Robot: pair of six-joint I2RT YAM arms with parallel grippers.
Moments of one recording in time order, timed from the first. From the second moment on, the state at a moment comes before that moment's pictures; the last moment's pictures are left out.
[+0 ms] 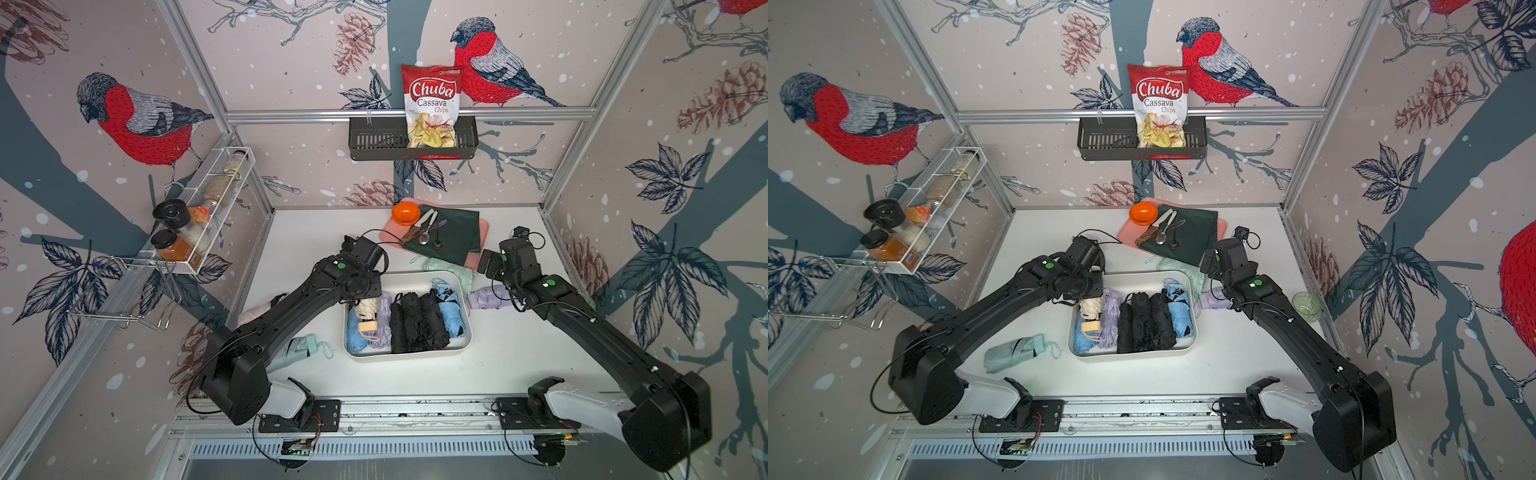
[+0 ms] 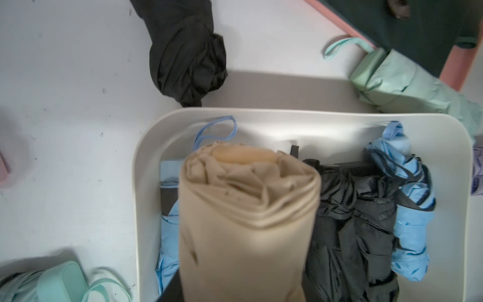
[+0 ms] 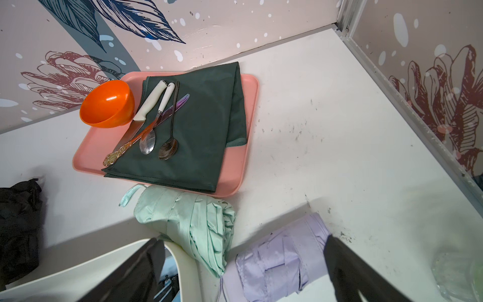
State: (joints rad) left arm -0.61 1.42 1.15 -0.88 -0.10 -0.68; right arm 0.44 1.15 0.91 -0.46 0.38 0.48
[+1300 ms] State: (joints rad) left arm -0.63 1.52 0.98 -0.79 -0.18 -0.72; right arm 0.38 1.25 0.91 -0.45 0.30 0.51
